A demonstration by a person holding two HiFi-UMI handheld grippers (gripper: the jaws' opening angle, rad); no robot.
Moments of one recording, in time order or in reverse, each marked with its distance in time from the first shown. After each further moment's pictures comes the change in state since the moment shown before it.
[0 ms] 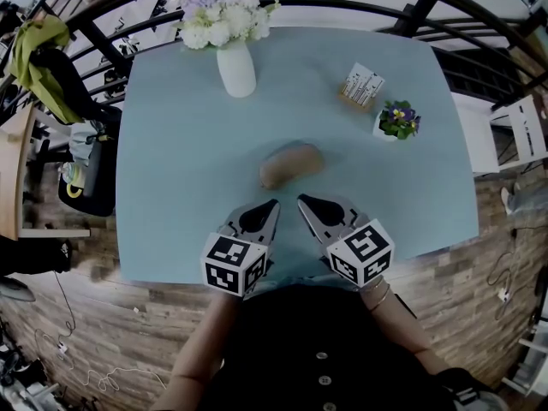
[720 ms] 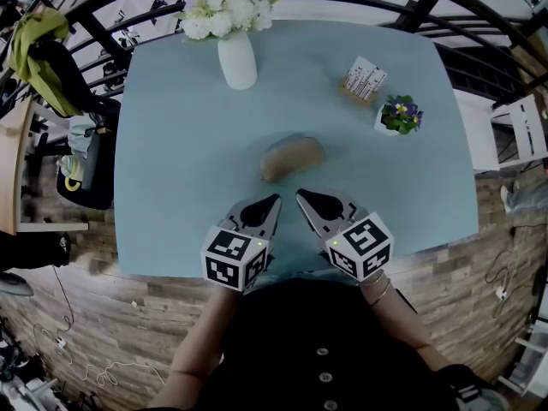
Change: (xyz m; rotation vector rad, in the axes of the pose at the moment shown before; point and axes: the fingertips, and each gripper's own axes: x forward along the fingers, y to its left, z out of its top) left arm 0.003 -0.001 -0.005 -0.010 0.008 -0.010; right arm 0.006 0.001 -0.006 -0.009 0.027 0.016
